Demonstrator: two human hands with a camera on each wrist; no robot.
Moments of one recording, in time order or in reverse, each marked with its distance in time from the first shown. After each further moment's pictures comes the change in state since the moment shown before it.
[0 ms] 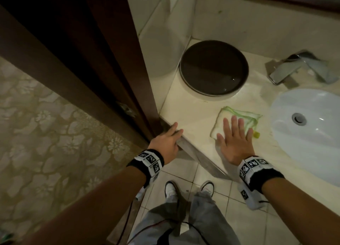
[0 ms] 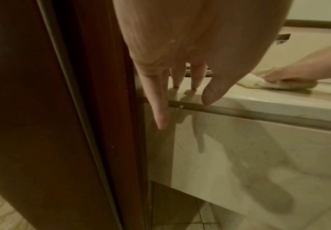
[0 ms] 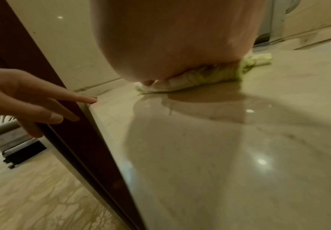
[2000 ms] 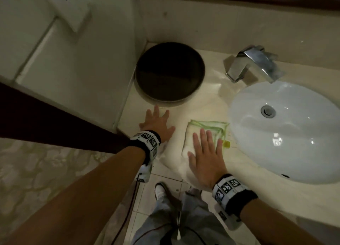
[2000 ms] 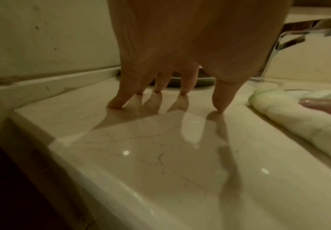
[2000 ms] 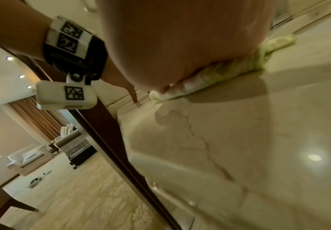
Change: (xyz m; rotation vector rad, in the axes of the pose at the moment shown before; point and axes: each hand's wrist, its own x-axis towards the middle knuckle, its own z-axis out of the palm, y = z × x) left_hand 0.124 0.107 -0.020 0.149 -0.125 -0.260; right_hand -0.026 0.057 0.023 0.067 0.123 -0.165
